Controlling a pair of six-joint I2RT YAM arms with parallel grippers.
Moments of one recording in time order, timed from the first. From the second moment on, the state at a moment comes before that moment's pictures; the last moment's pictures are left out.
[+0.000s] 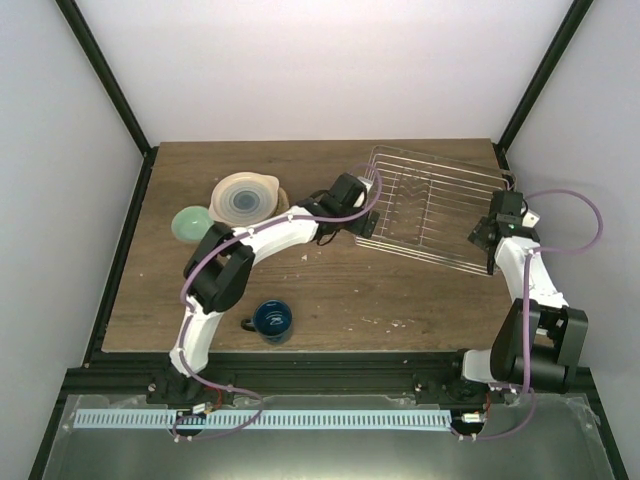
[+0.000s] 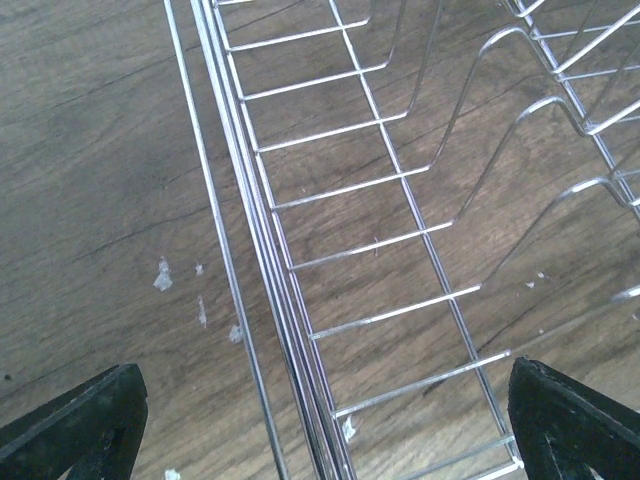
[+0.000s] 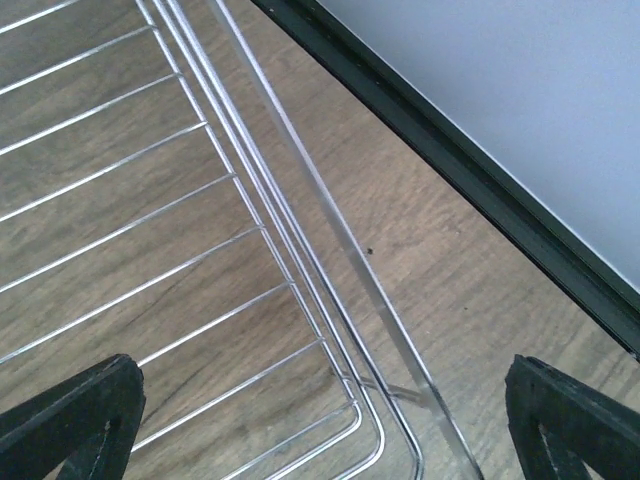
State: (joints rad) left arm -0.77 2.12 1.66 -0.31 -0.07 -0.22; right arm -0.22 1.33 0.92 -0.58 0.36 0.44
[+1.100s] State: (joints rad) left arm -0.79 1.97 1.52 -0.38 -0.10 -0.24; right arm -0.23 1.53 1.00 -0.62 0.28 0.37
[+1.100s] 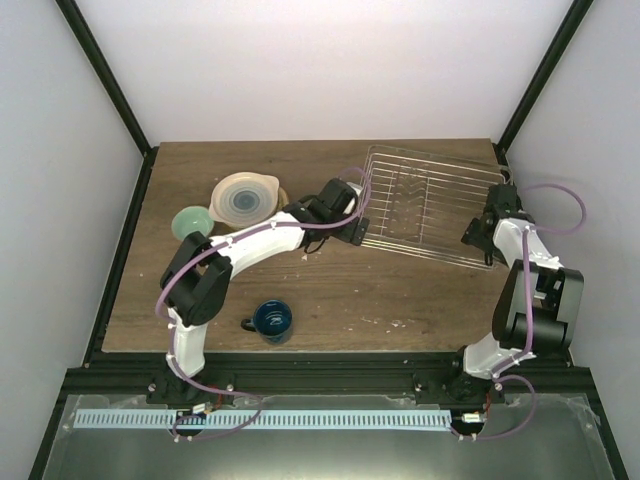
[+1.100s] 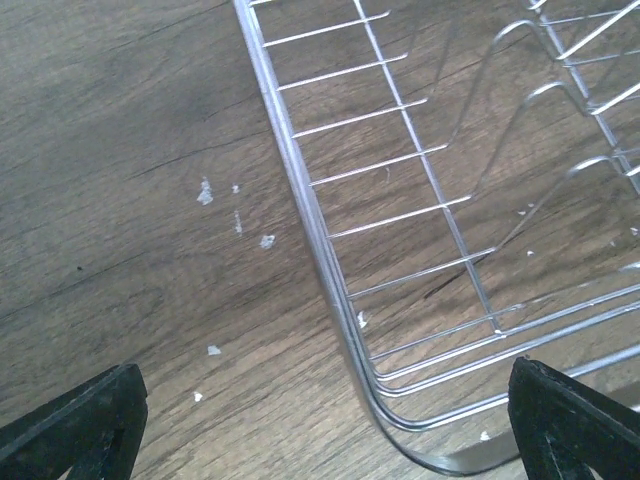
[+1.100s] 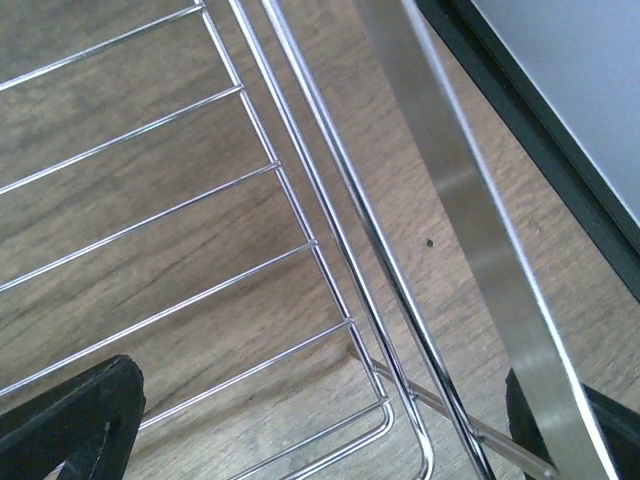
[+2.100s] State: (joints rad) left arm -0.79 2.09 1.69 -0.47 -0.10 -0.25; right arm -0.23 1.59 1.12 -0.73 0.28 0.28
